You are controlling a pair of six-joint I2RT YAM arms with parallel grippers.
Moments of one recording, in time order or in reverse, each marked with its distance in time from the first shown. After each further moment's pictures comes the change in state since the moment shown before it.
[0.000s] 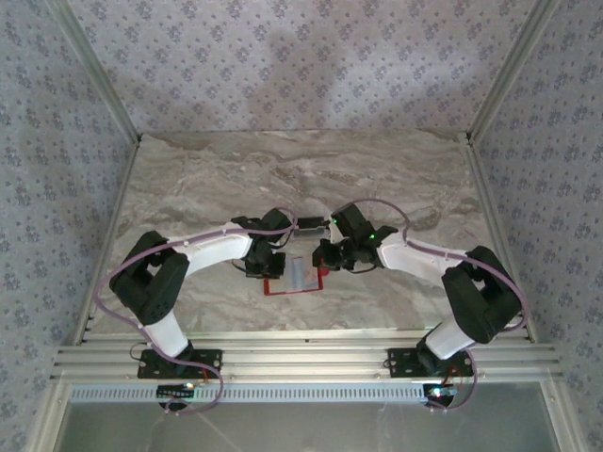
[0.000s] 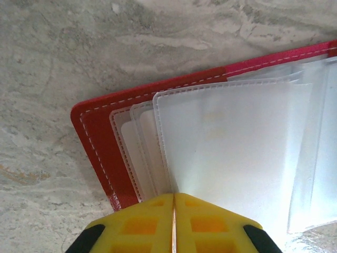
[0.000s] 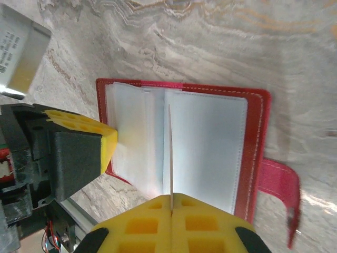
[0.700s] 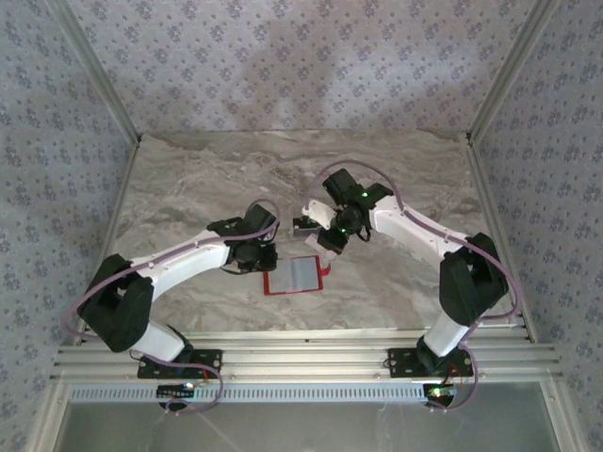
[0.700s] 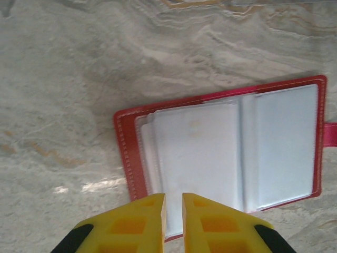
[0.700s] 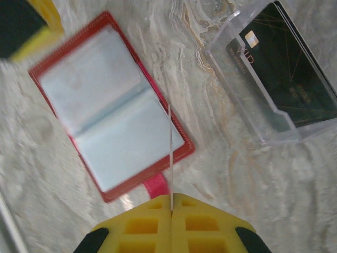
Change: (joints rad) left arm 0.038 -0.226 -0.101 0.083 -0.031 -0.062; right arm -0.029 0.148 0.461 -0.550 0.174 -1.192
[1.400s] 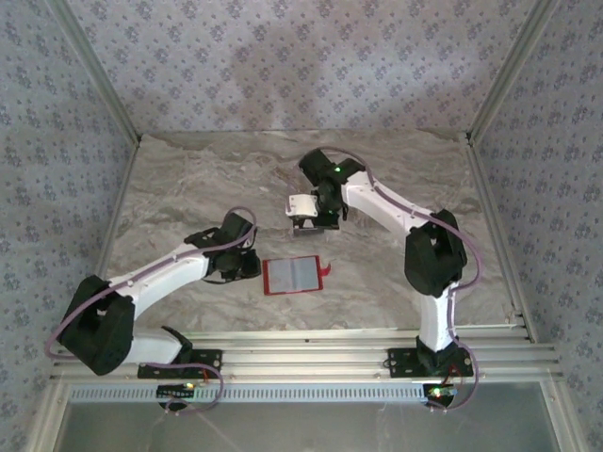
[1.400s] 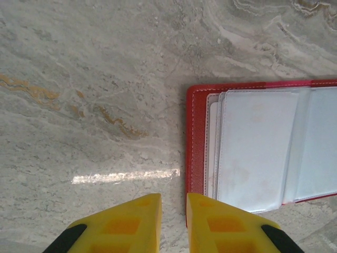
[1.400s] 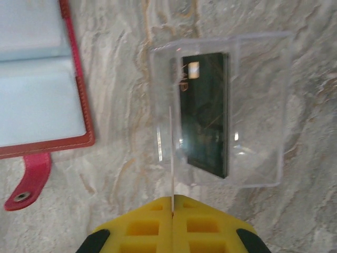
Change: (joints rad) left arm 0.102 -0.148 -0.162 0.035 0.041 -0.021; right arm 0.024 0.292 0.413 -0.184 0.237 -0.455
